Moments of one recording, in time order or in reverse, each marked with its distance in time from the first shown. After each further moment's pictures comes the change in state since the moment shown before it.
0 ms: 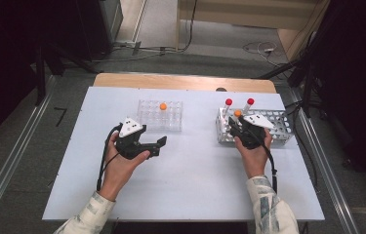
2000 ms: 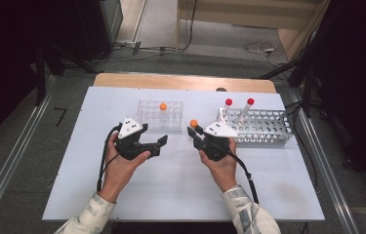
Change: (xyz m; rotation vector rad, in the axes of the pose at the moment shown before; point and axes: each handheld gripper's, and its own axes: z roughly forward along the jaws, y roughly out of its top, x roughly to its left) left arm -0.008 0.006 -0.008 -0.041 -0.016 0.013; right arm 0.116 0.012 -0.022 -0.035 0.345 -0.122
